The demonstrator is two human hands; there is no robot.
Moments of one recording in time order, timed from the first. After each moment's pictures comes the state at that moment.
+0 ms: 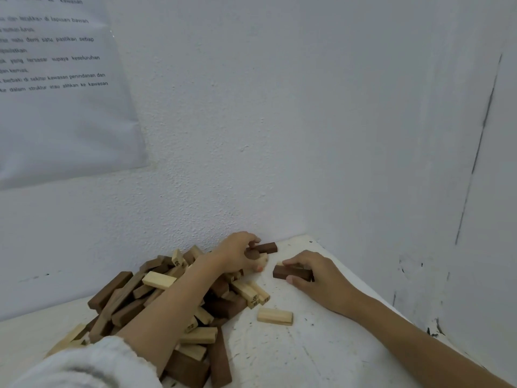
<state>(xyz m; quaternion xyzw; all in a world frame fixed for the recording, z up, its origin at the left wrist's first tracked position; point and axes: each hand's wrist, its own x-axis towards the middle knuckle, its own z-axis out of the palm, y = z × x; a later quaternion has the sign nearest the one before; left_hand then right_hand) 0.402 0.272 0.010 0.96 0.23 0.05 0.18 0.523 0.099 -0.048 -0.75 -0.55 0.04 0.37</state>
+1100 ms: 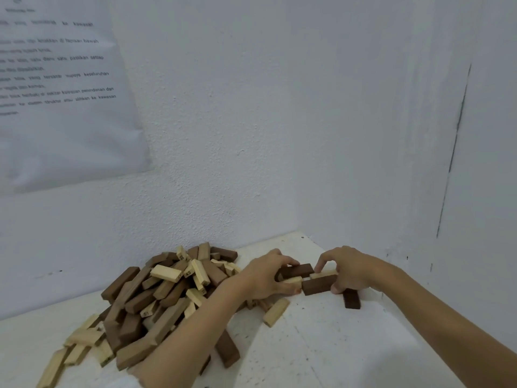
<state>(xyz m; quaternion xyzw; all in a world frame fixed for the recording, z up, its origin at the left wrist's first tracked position) 0.398 0.192 -0.002 0.98 0.11 0.01 0.18 0.523 0.038 0.014 -0.88 -0.44 0.17 0.10</state>
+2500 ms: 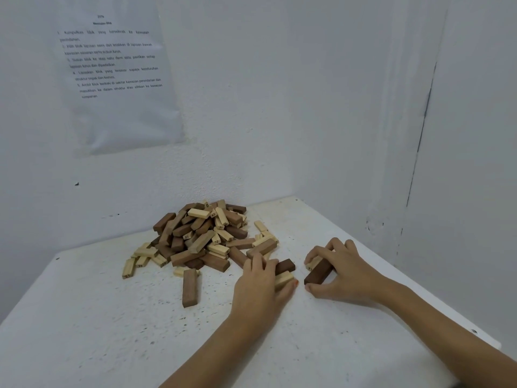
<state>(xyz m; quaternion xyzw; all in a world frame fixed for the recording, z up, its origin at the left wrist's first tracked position) 0.246 0.041 -0.037 0.94 0.26 0.21 0.08 0.401 -0.081 -0.024 -0.81 -0.53 0.05 0.26</state>
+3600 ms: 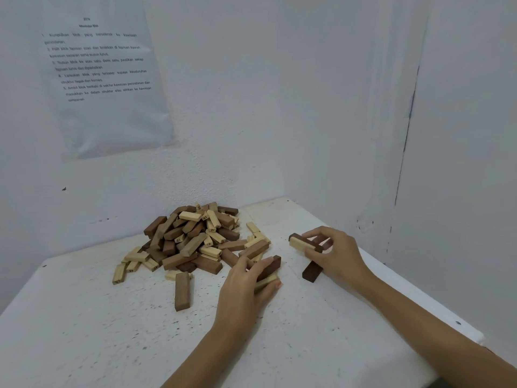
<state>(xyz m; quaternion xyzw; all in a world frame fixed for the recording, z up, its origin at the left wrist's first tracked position) 0.230 0.049 -0.046 0.92 0.20 0.32 0.16 0.405 -0.065 -0.022 -0.77 -0.38 0.03 0.52</state>
